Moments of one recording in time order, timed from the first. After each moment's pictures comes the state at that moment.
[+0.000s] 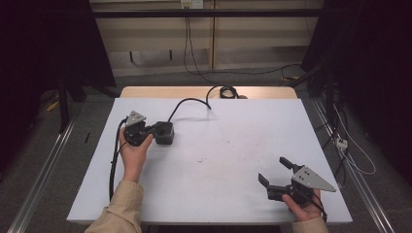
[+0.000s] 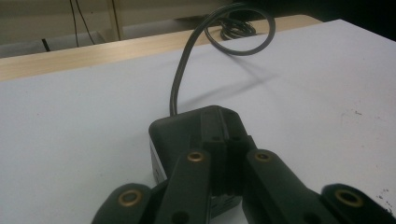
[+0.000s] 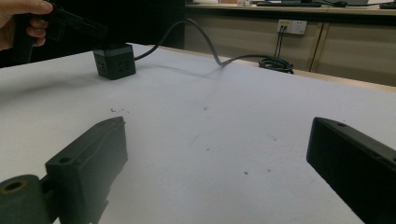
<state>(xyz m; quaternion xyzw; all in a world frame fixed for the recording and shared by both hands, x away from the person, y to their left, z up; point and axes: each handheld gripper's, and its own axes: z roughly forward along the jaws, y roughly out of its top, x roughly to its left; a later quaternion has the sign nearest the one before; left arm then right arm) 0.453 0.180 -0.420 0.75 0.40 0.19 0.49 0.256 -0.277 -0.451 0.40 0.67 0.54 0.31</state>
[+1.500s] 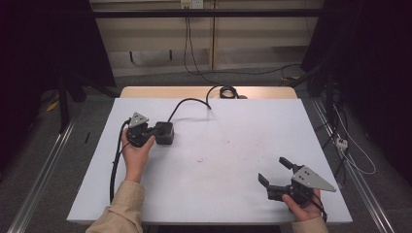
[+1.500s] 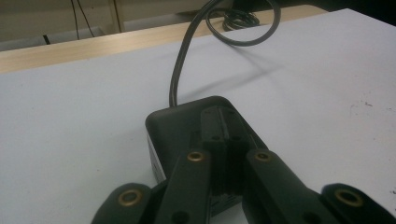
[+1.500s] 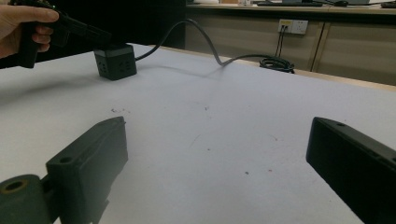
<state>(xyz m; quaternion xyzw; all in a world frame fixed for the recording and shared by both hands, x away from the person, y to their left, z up) 0.454 0.176 -0.428 0.76 0.40 0.19 0.48 0.256 -0.277 -0.452 0.40 0.67 0.54 0.31</state>
